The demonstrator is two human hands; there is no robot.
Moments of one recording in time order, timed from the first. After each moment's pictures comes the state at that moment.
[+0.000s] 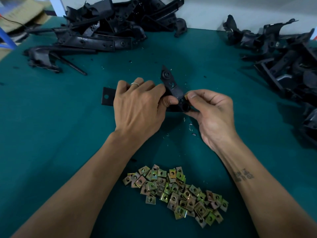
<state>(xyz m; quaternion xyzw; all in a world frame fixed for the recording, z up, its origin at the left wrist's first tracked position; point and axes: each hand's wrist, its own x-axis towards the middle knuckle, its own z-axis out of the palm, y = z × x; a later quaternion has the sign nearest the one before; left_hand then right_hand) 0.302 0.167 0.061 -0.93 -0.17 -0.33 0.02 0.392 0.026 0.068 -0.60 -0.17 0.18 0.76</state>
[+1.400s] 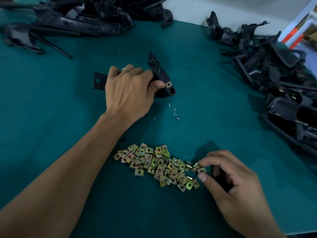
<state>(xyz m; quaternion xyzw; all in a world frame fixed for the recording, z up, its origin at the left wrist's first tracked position) 0.305 0.166 0.062 -0.94 -0.16 -0.31 -0.03 0.289 -0.141 0.065 -0.85 -0.36 0.03 0.37</state>
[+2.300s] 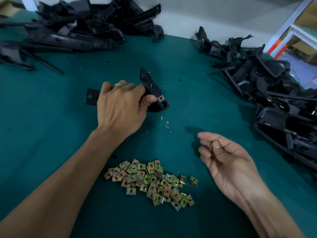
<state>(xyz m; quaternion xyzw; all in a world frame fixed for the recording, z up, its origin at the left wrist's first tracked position) 0.306 0.167 0.060 -0.93 -0.14 -0.32 -0.04 0.344 -0.102 0.074 -0.55 -0.07 0.28 0.78</state>
